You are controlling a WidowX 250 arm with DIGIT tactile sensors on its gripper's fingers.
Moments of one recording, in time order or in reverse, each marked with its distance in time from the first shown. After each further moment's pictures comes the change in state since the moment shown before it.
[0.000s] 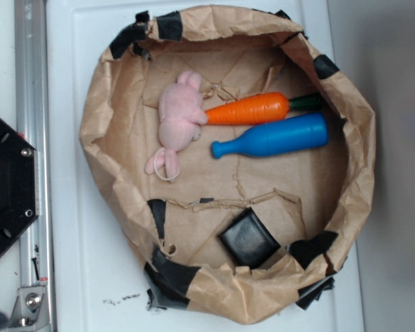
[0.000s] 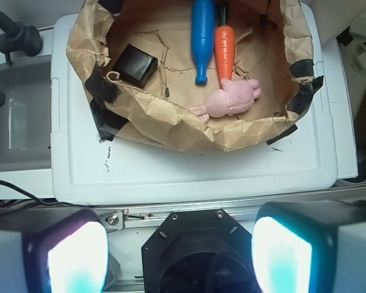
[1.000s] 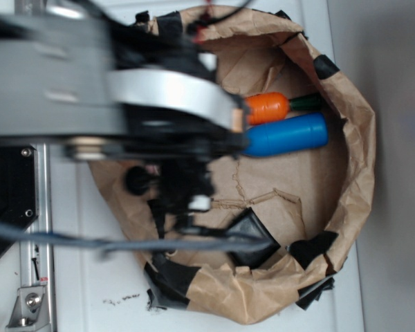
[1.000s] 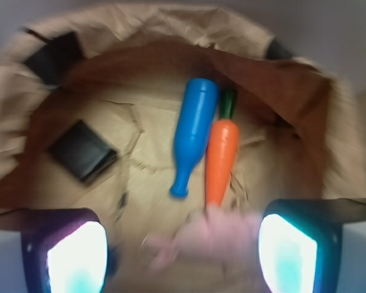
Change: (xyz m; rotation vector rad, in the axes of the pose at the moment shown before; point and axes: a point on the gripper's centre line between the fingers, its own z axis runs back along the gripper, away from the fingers) arm 0.130 0.031 -0.136 0.123 -0.087 -0.220
